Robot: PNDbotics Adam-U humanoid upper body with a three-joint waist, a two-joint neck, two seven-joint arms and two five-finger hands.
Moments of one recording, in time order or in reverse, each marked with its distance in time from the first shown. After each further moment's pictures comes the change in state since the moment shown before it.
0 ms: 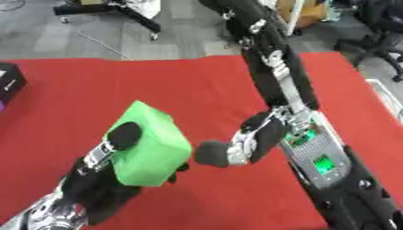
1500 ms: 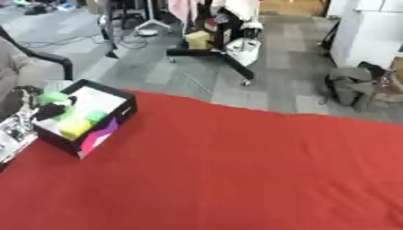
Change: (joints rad) left arm 0.124 0.457 0.741 0.785 -0.869 0.377 0.205; right arm 0.288 -0.028 -0.138 0.010 0.148 0.085 0.029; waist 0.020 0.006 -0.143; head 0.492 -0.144
